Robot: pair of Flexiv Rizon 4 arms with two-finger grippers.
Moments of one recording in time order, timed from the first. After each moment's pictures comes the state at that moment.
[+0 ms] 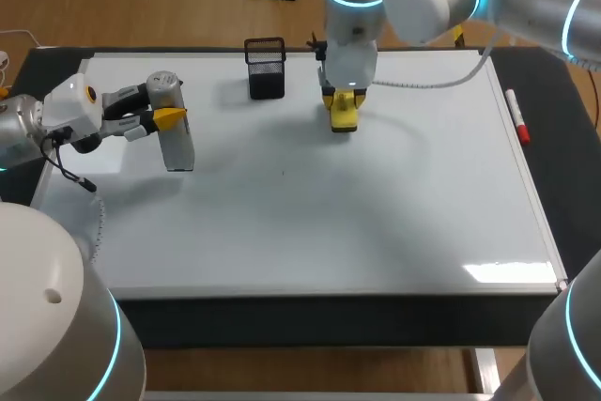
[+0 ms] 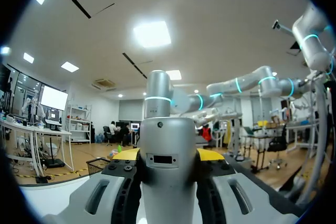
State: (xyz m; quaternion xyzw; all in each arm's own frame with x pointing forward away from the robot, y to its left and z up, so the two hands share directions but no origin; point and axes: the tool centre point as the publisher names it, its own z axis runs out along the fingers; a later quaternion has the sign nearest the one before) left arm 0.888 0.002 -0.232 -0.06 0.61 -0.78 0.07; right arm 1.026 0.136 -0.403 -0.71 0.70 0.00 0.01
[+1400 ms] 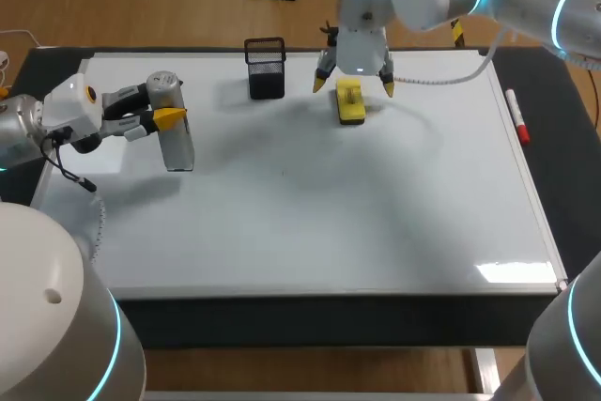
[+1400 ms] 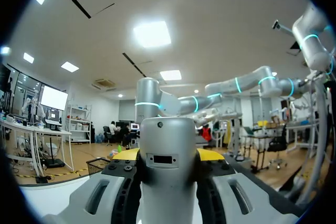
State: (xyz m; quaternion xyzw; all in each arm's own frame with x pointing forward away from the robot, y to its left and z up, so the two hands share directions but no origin) left arm 0.888 0.002 -0.232 -0.06 0.61 -0.78 0.07; right arm 1.067 0.112 -0.417 -0.67 0.74 0.03 0.00
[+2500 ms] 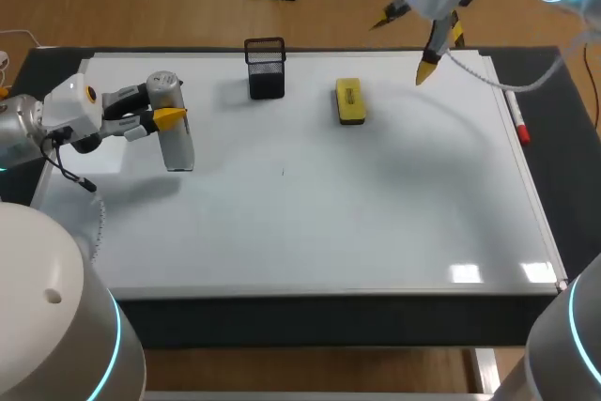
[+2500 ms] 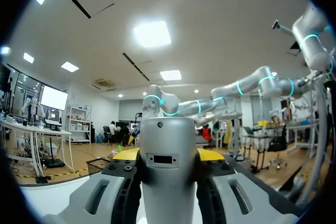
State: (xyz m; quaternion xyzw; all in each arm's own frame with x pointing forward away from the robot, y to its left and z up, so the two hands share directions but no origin) left arm 0.888 0.002 -0.232 -0.06 0.61 -0.78 0.07; right arm 1.073 0.044 -0.322 -0.24 0.93 0.28 0.02
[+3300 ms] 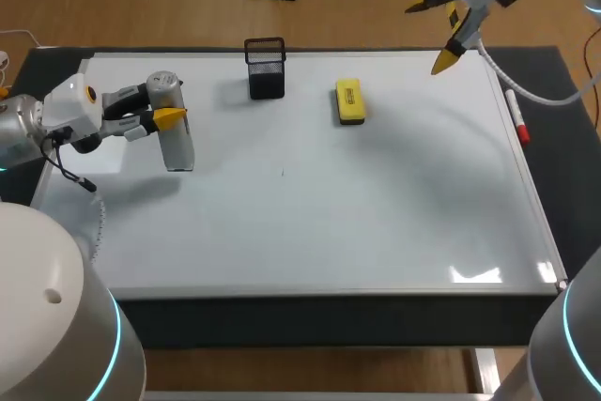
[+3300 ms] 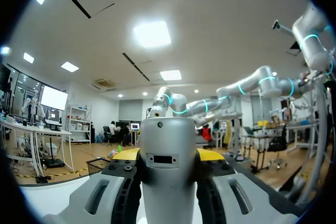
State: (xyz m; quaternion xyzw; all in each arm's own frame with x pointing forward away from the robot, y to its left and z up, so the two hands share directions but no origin) left arm 0.888 0.002 -0.232 -0.06 0.61 -0.78 0.07; right arm 1.046 0.014 -0.271 -0.11 0.92 0.37 0.03
